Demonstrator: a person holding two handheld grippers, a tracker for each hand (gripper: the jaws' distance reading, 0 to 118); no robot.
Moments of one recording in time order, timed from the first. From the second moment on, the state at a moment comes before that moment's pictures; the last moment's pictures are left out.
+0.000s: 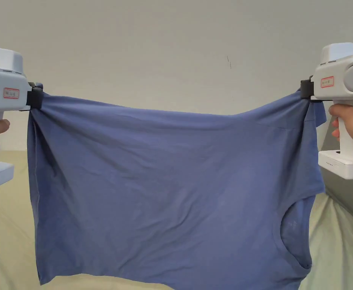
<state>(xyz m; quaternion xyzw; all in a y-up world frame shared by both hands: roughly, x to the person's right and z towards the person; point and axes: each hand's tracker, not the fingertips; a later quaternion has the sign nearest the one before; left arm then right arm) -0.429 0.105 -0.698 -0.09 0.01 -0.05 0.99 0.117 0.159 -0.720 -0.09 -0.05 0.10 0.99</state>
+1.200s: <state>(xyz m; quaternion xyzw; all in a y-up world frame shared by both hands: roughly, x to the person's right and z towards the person) -0.444 -0.127 -0.492 -0.19 -0.09 -0.05 0.97 0.104 -0.089 -0.474 -0.20 0.07 0.10 0.97</state>
